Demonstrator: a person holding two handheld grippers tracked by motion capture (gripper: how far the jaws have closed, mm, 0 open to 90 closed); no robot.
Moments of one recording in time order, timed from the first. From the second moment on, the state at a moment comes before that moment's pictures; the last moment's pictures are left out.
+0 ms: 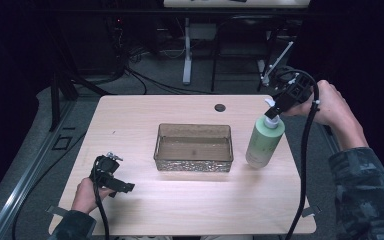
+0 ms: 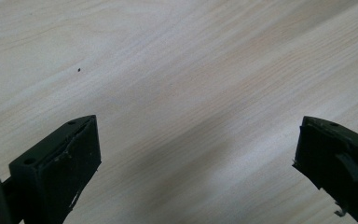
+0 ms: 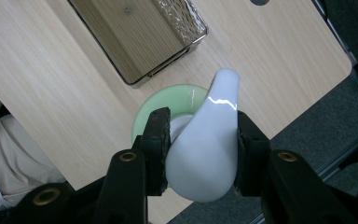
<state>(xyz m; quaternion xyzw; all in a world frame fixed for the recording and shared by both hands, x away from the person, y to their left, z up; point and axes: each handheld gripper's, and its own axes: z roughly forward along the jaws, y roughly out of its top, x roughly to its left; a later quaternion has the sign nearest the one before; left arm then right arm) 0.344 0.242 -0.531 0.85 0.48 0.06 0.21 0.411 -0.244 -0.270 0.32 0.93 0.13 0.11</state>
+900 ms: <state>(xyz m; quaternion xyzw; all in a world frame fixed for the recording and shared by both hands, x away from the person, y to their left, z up) 0.345 0.245 -0.530 0.85 0.48 0.06 0.22 0.410 -0.234 -0.228 0.31 0.93 0.14 0.13</state>
